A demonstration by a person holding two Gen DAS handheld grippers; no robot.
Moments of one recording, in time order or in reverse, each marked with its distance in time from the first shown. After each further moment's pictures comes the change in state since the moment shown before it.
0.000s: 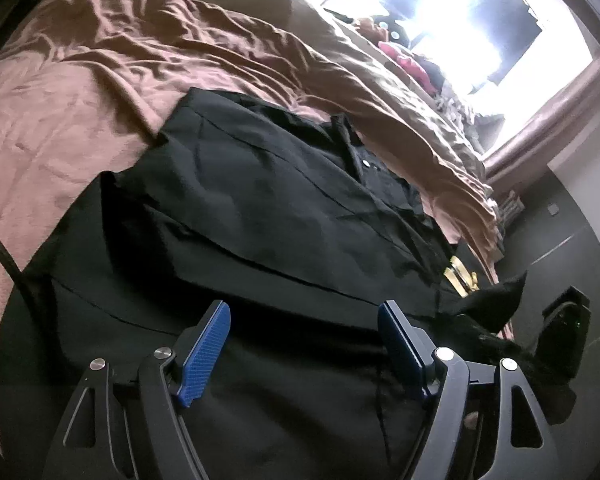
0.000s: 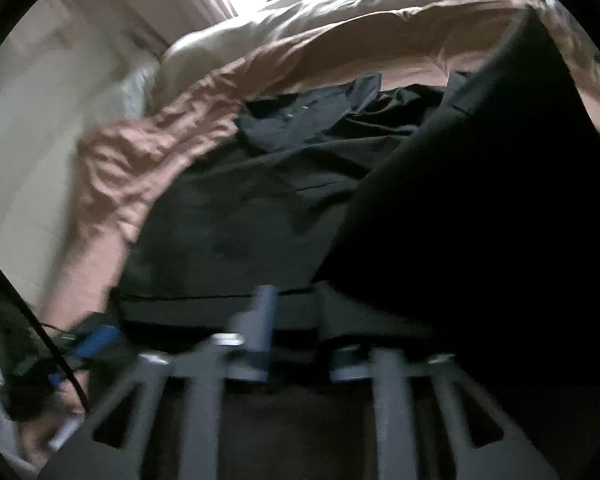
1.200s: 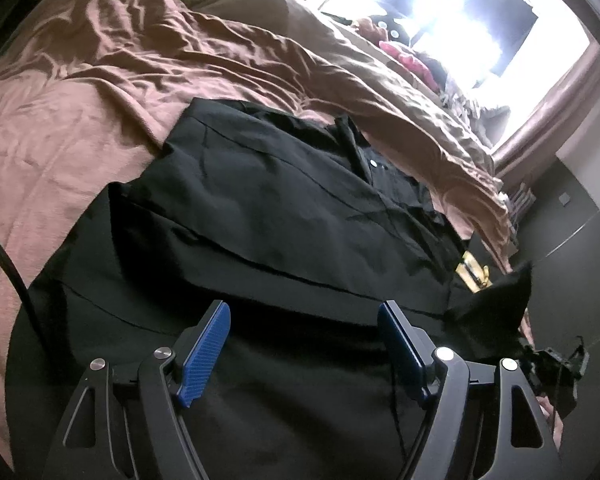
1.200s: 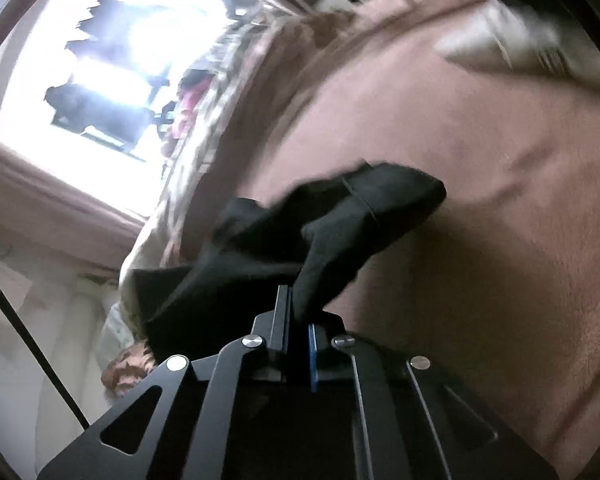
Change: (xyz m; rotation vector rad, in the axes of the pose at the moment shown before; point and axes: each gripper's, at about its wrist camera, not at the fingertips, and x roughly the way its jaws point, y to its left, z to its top) left arm 0.002 0.000 0.002 0.034 -0.024 0.053; right arm -0.100 -0.197 -0.082 0.651 -0.447 0.026
